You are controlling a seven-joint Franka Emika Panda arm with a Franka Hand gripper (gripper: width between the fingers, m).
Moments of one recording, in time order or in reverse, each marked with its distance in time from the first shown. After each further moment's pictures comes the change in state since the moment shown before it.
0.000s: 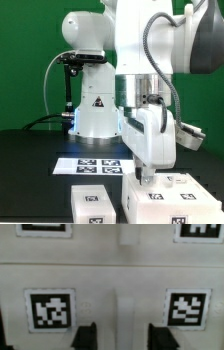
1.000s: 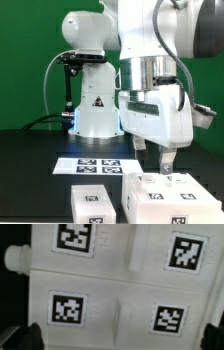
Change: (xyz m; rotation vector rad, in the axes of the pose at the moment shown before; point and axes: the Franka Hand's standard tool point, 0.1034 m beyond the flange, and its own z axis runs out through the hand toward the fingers) arm -0.014 0.002 -0.024 0.024 -0.035 -0.132
